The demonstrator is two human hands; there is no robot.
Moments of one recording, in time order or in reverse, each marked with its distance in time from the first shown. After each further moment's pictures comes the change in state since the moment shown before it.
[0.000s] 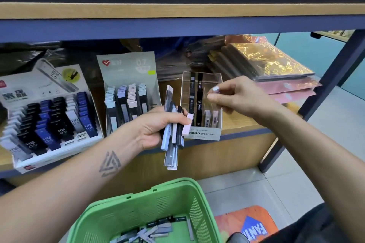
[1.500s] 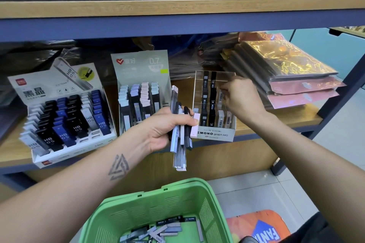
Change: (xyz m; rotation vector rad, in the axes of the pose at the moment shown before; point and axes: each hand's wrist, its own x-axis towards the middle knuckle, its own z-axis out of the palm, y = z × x) left_hand -0.003 -0.004 -0.011 -0.022 0.077 0.021; right_hand 0.057 0.039 0.045 -0.708 0.352 -0.074
